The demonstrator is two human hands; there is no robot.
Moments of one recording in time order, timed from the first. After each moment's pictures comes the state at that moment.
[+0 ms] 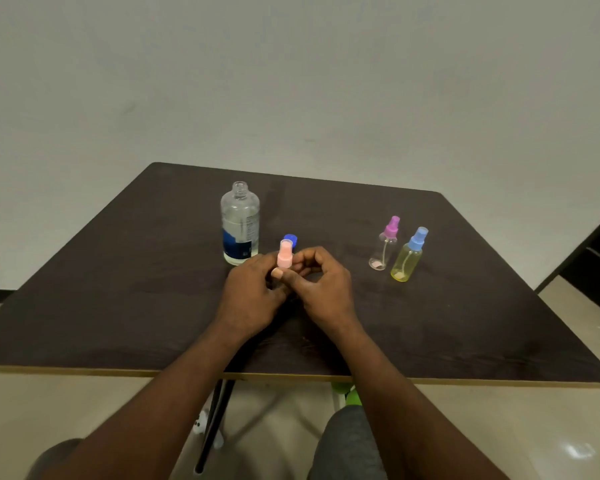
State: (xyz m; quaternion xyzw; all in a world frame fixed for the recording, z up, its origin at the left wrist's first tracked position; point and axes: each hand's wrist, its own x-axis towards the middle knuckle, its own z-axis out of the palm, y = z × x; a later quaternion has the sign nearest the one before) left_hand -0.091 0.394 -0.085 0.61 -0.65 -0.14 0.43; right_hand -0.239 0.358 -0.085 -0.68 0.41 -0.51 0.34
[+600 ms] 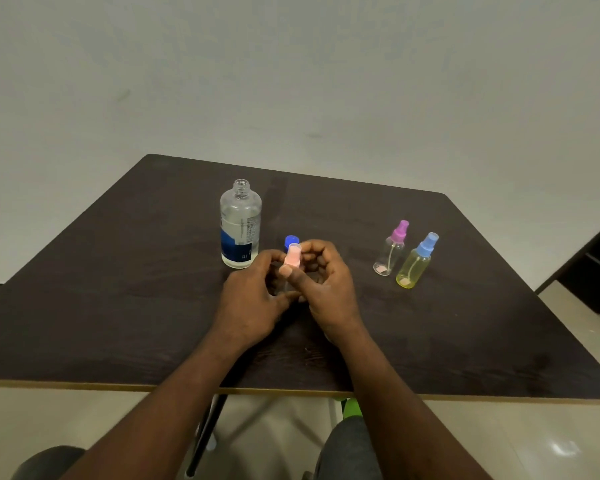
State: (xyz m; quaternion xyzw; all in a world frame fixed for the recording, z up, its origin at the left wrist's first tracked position) left_hand -0.087 0.387 -0.094 0.60 -0.62 -0.20 0.46; right_hand -0.236 0.345 -0.087 -0.65 0.36 -0.51 0.44
